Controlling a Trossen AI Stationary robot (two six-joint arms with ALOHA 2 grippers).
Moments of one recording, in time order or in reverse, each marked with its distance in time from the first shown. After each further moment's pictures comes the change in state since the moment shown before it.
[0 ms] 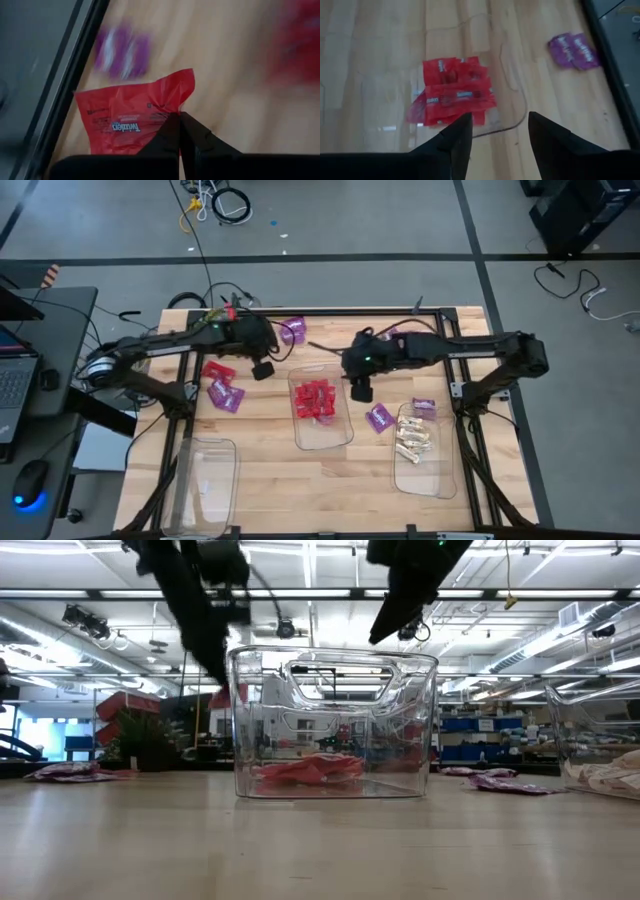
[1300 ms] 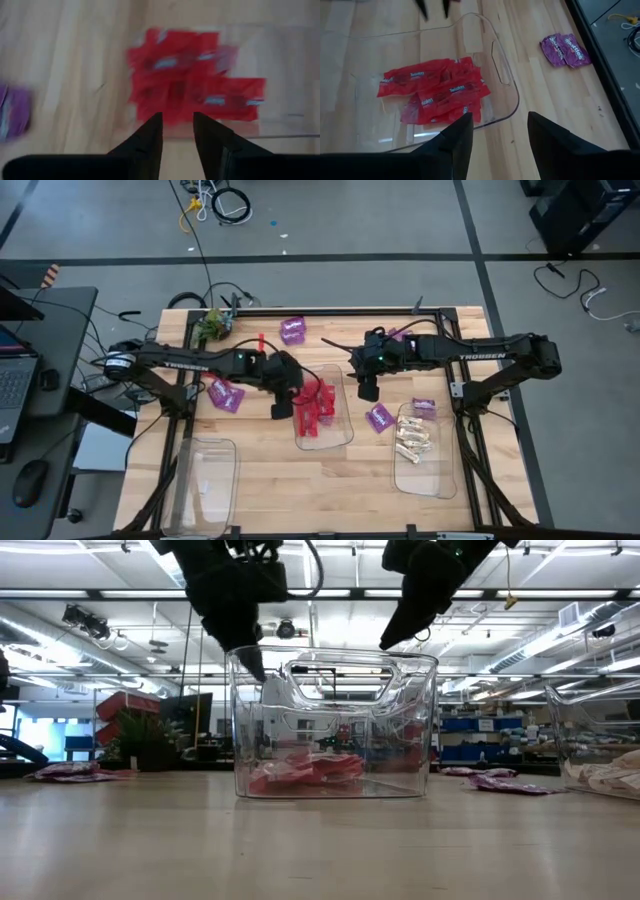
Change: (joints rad) left arm -0.334 0.176 0.126 0.047 0.105 -0.184; right arm -0.018 -0.102 -0.153 0.119 0.006 0.001
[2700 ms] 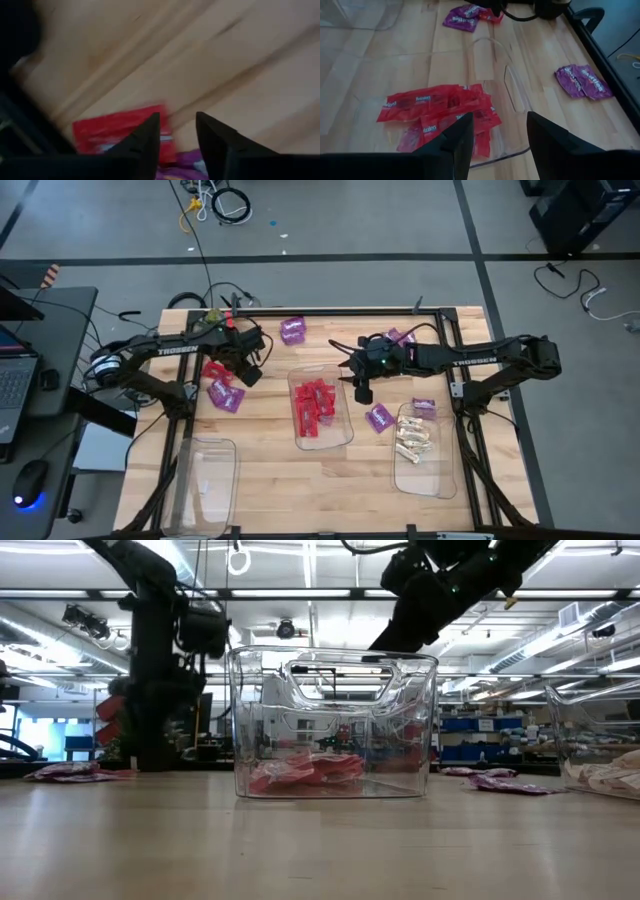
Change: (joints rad) left arm 0.458 -0.109 -0.314 -0.273 -0.099 -0.336; right arm -0.042 0.002 -0.249 0.459 -0.106 -0.057
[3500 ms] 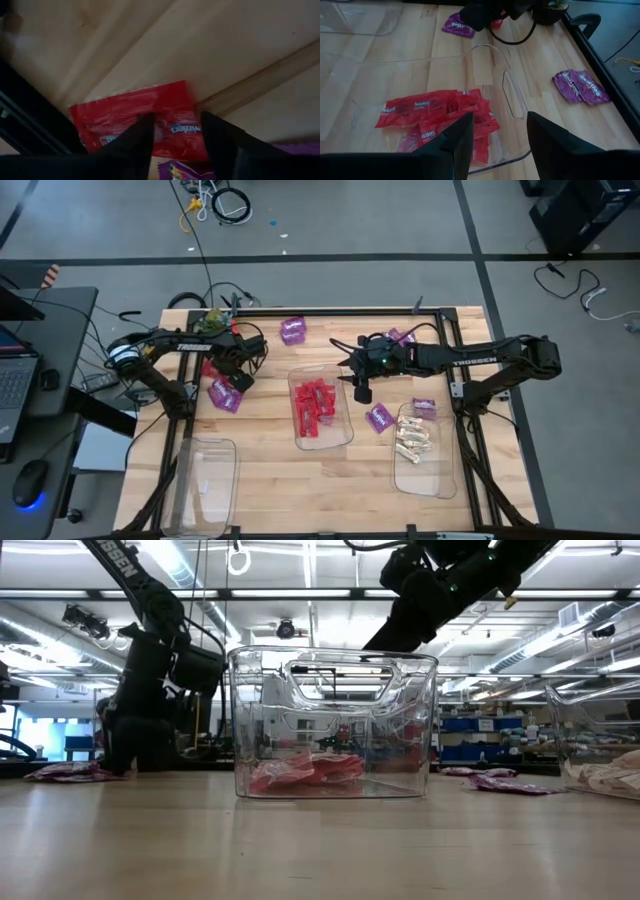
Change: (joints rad) left arm 0.053 0.167 -0.085 0.009 -0.060 0.096; right arm -0.001 0.000 -0.001 0.025 0.000 -0.005
